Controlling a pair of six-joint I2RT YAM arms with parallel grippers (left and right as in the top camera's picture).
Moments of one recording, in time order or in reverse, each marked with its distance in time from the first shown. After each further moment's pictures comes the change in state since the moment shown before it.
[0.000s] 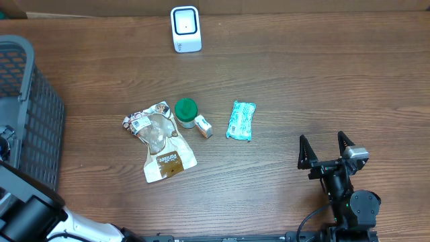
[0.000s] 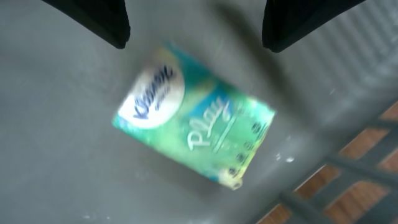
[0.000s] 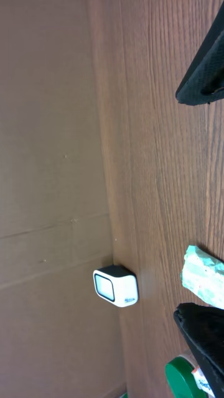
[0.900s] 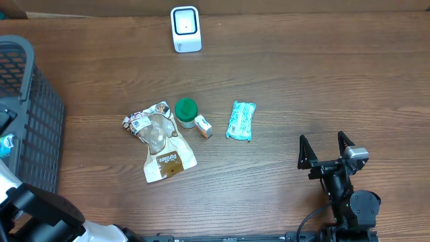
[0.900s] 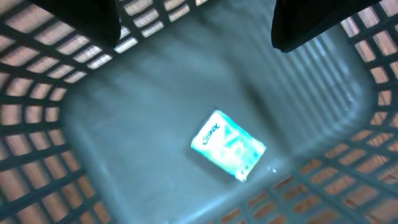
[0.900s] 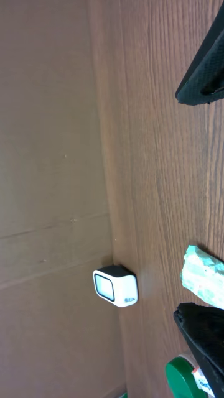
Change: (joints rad) left arm -0.082 -0.175 0.256 -0.408 0.031 -0.217; right arm 0.000 0.000 0.000 0.000 0.000 0.000
